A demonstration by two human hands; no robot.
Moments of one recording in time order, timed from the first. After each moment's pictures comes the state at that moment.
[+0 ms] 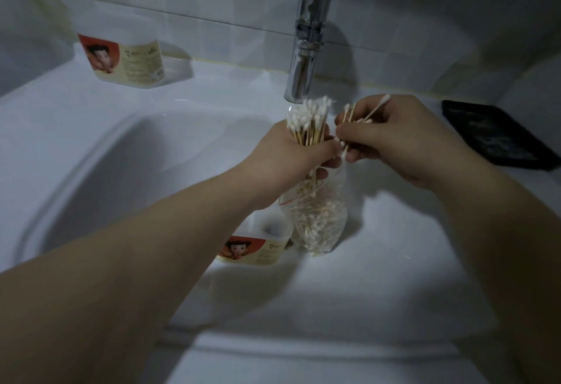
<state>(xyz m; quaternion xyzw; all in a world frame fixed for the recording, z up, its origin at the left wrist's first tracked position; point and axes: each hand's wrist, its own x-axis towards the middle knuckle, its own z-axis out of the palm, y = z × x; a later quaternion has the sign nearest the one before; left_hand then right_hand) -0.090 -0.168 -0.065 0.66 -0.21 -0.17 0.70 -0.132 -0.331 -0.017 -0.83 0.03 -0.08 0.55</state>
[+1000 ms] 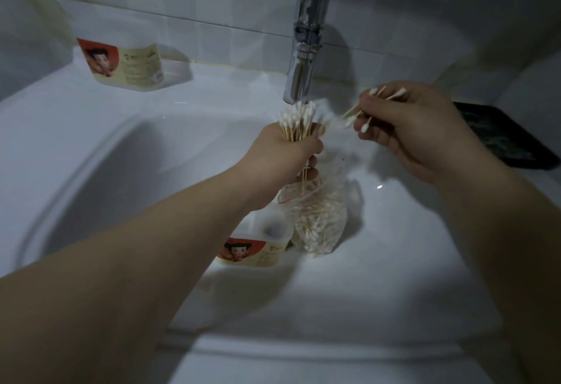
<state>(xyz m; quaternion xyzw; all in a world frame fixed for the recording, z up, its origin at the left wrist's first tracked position) -0.085 -0.168 -0.065 0.65 -0.11 -0.18 0.73 -0.124 -0.343 -0.015 -0.73 0.04 -0.16 0.66</state>
